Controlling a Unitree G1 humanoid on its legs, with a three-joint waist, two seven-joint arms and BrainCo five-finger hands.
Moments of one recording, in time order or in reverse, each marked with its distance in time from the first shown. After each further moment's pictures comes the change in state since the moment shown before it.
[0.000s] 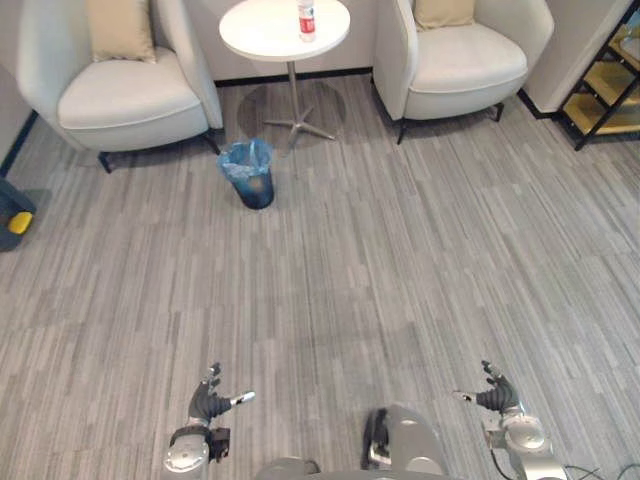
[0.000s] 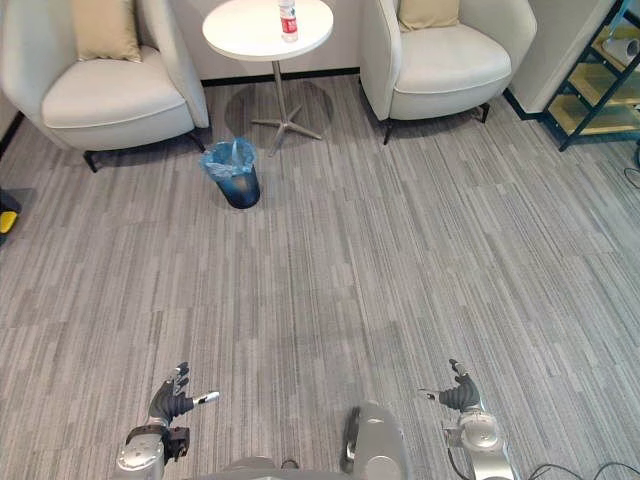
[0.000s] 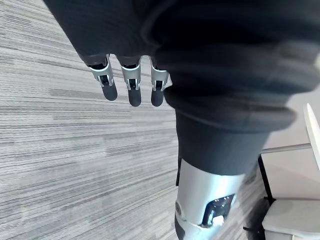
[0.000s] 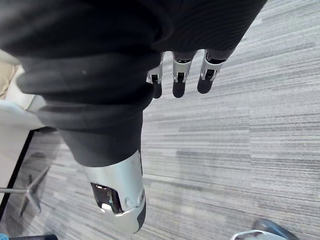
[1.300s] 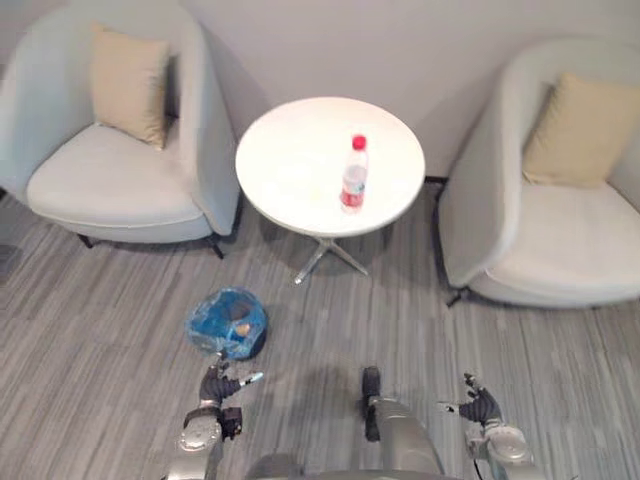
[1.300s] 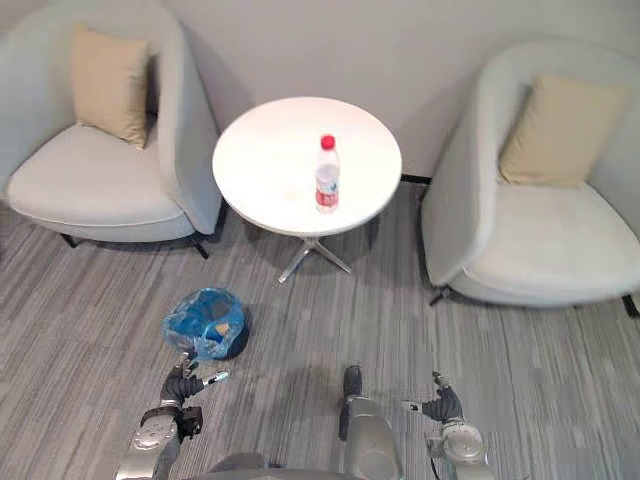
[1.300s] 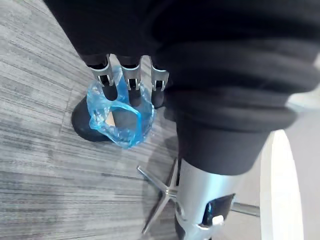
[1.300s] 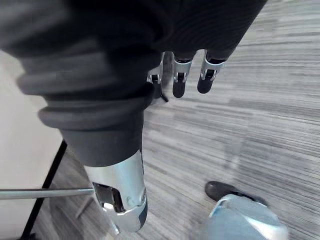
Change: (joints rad) left arm 0.019 -0.091 -0.018 0.049 -0.036 0.009 0.018; right arm 0.057 0.095 0.081 -0.091 0.046 -0.002 -0.023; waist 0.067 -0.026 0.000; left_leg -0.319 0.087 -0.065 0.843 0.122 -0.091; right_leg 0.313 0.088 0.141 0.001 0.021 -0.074
